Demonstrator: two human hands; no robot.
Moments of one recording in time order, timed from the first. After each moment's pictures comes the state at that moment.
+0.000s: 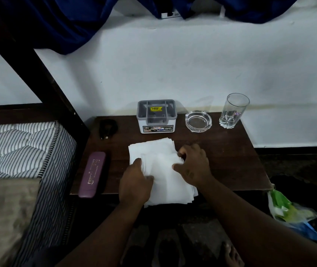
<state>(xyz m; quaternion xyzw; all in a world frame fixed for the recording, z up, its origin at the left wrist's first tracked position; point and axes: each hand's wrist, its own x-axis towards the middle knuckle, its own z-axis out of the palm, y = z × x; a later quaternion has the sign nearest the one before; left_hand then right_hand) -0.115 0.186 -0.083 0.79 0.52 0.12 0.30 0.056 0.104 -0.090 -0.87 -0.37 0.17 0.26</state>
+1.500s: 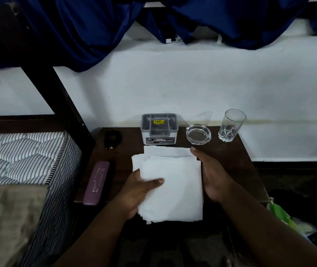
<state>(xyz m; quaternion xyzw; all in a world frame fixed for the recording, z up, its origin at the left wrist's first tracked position) -0.127 0.189 -0.053 0.48 0.34 0.17 0.79 0.064 0.079 -0.031 -0.56 -0.04 0.53 0.64</state>
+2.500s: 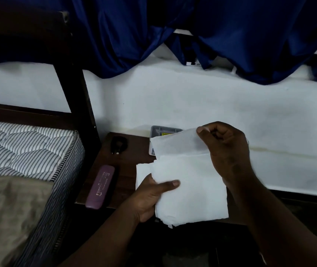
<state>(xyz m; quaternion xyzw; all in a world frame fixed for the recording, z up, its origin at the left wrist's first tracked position) -0.116 0.184 -0.025 0.38 0.21 0.17 0.89 0.051 0.112 0.091 -0.73 -0.38 0.04 0.57</state>
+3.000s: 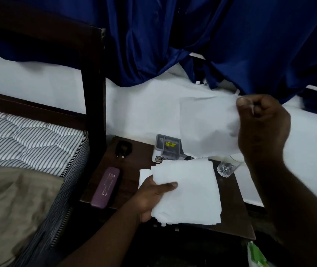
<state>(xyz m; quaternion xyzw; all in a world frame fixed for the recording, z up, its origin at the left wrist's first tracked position) -0.128 0.193 -0.026 0.38 0.22 0.20 0.88 0.044 0.120 0.189 -0.73 -0.36 -0.20 0.55</state>
